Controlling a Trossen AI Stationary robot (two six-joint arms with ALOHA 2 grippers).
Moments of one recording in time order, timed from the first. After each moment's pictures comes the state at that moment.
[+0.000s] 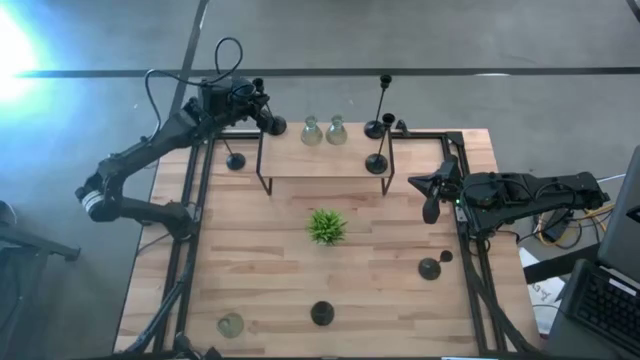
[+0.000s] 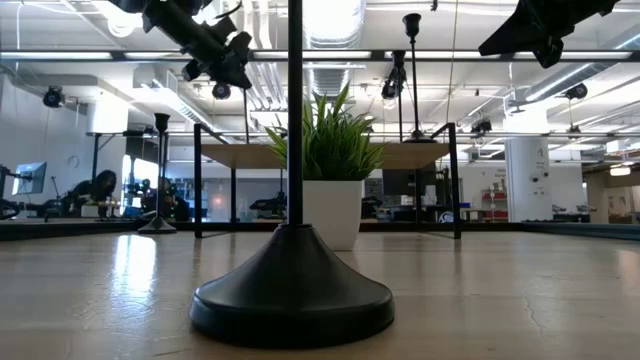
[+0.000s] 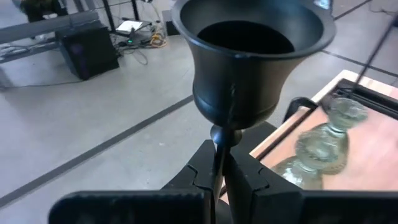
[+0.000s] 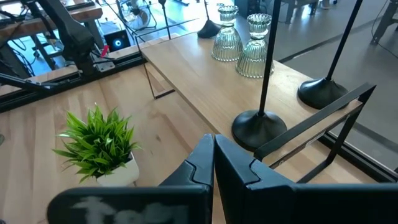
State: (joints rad) left arm 0.77 1.20 1.15 -0.26 -0.09 0.00; right arm 0.14 0.60 0.70 -0.52 0.57 0.39
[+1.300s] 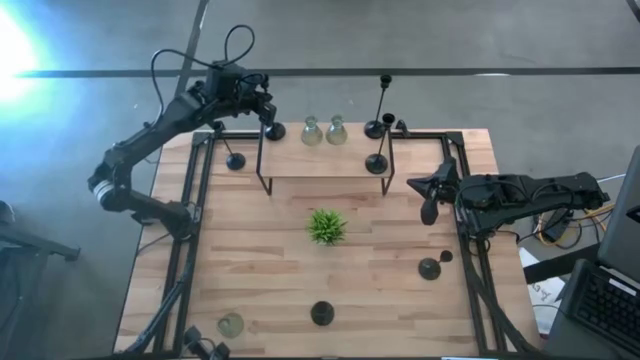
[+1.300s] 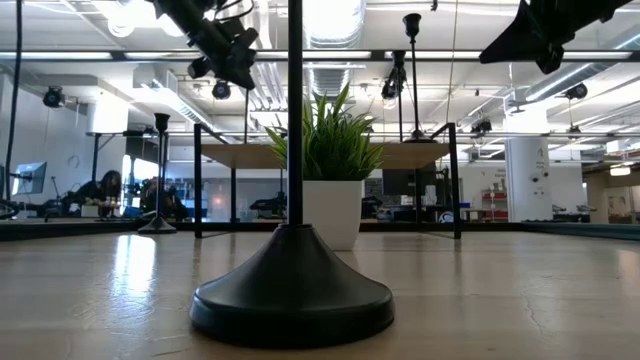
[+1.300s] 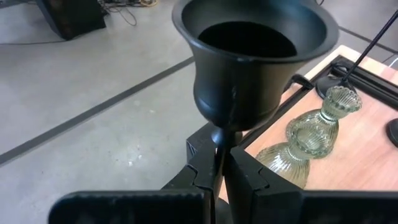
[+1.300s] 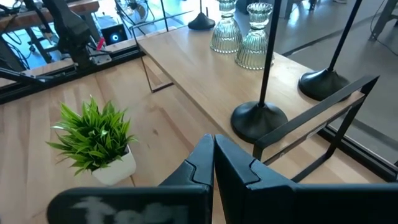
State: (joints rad) left arm 0.79 1.32 1.39 -0.54 -0.04 -0.06; right arm 0.14 0.60 0.67 -0.52 0.57 0.39
